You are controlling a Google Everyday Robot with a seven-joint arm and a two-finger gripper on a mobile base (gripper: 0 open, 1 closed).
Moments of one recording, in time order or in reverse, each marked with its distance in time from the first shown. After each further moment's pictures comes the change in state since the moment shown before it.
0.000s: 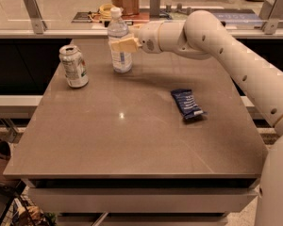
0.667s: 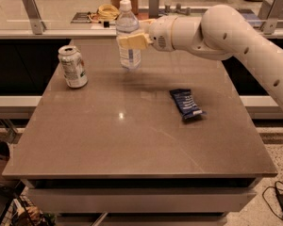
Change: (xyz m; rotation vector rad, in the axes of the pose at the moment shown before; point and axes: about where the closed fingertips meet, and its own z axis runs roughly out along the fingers) arm -0.027 0.018 -0.050 0.058 -0.004 0.002
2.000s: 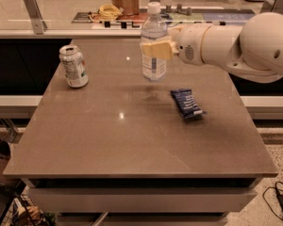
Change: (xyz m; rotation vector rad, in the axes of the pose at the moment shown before) arm -0.001 0.033 -0.100 0.201 0.066 0.086
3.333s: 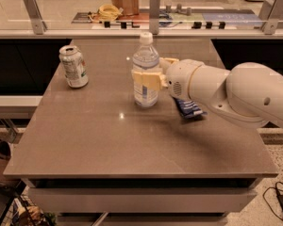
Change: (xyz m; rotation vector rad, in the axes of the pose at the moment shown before) arm 0.062 0.054 -0.003 0.034 -0.010 0.102
